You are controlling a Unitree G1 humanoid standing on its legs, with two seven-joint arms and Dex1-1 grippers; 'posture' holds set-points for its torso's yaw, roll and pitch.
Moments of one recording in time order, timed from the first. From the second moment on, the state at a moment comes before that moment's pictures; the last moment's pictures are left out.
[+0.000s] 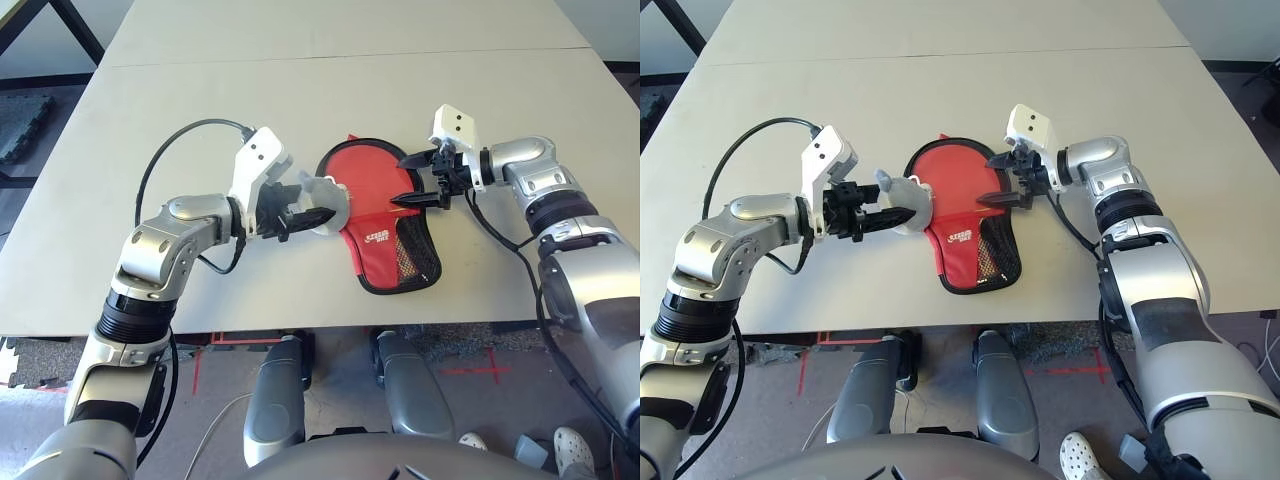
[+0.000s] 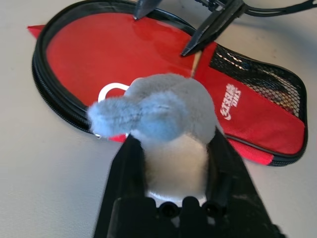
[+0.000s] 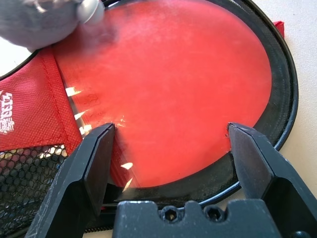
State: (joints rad) left arm -0.51 0.56 -0.12 -0.26 -0.45 0.89 -0.83; right arm -1.06 -0.47 0.16 1.14 -0.03 -0.14 1.32
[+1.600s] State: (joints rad) left arm -1.30 0.25 -0.17 1.16 0.08 0.04 -0.45; right arm -1.00 -0.48 0.14 1.02 -0.03 -0.14 1.32
